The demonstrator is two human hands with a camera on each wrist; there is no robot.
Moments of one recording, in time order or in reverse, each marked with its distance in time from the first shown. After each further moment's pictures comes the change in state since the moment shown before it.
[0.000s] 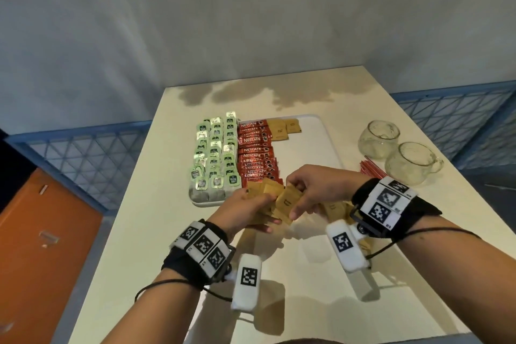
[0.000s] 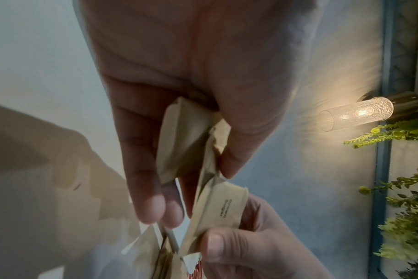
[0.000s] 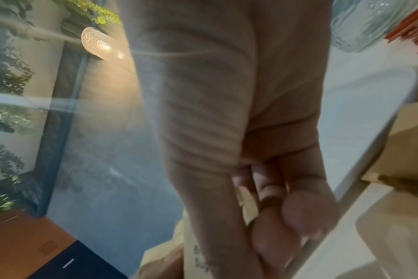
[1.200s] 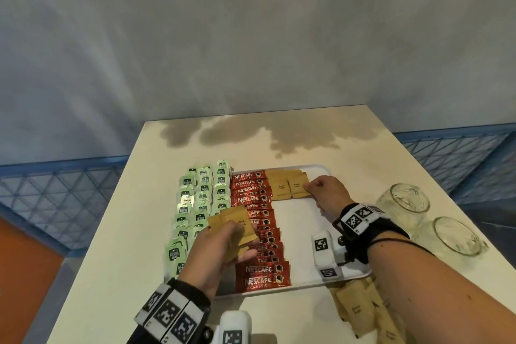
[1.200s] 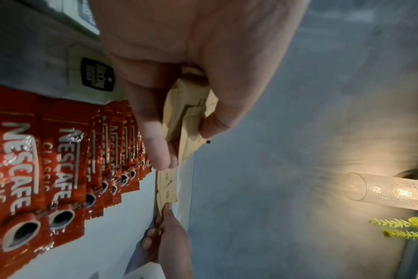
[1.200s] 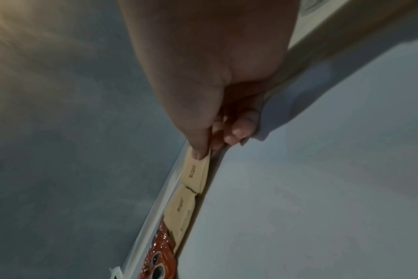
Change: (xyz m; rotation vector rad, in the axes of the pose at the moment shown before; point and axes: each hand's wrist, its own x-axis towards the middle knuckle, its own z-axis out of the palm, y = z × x) left_hand 0.088 0.036 -0.057 -0.385 0.132 0.104; right_hand 0.160 0.105 -0.097 0.289 0.800 0.281
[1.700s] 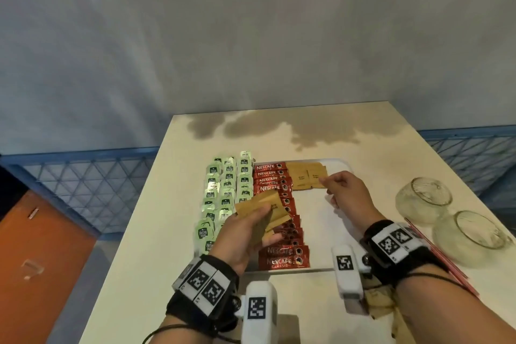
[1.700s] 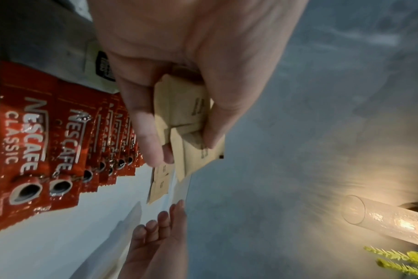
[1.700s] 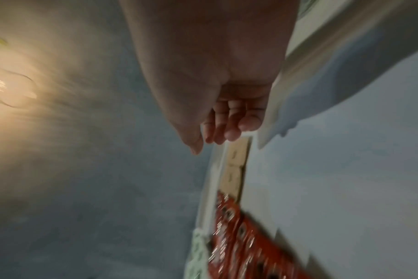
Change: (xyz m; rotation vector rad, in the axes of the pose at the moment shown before) left_hand -0.011 0.004 0.009 -0.162 0.026 -0.050; right_hand -0.066 -0.022 0.005 0.458 0.041 -0.005
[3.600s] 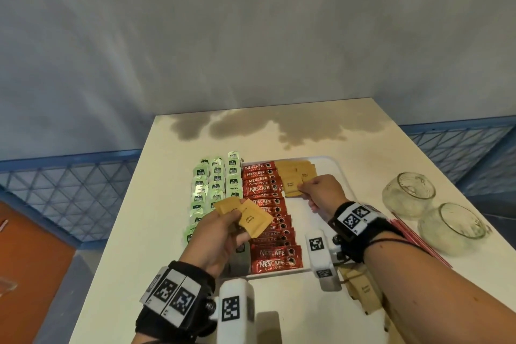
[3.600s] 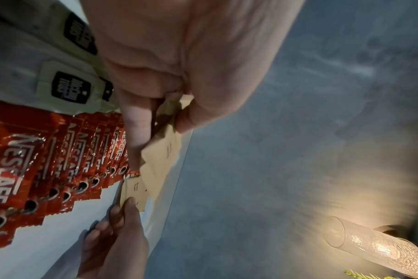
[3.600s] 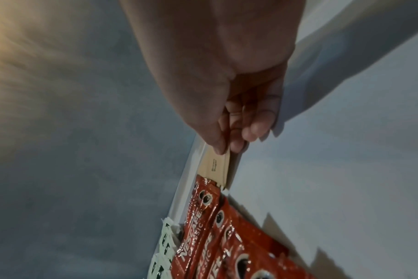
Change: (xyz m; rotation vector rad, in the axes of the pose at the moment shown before) left_hand 0.003 0.015 -0.022 -0.029 0.028 -0.015; right_hand 0.032 0.017 0.024 -0.162 -0.022 0.144
